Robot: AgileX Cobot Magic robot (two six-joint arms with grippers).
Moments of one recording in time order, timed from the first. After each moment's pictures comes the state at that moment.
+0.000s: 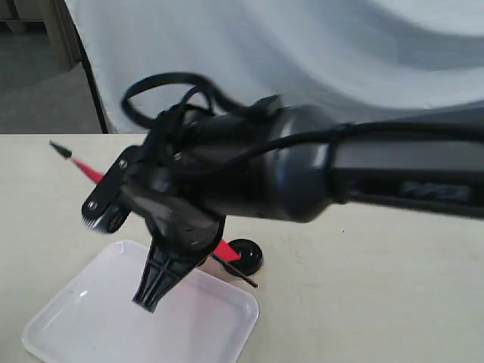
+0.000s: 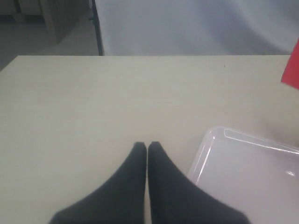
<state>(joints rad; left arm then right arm) -0.06 0.00 0.00 0.05 0.35 -0.07 1.02 1.93 -1.47 -0.46 0.91 0.14</state>
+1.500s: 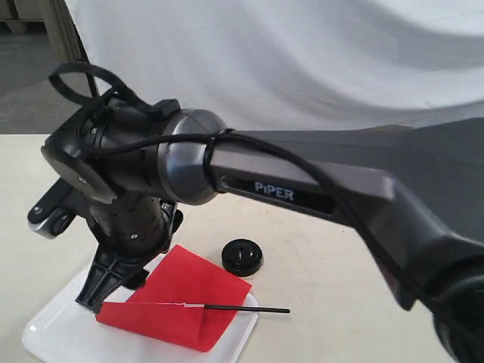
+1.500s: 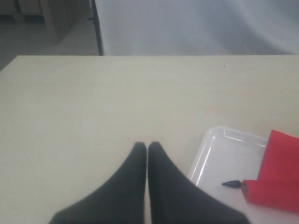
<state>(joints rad) -0.06 0.00 0.00 0.05 0.35 -0.07 1.03 2.16 -1.85 -0.25 1.12 -0.04</state>
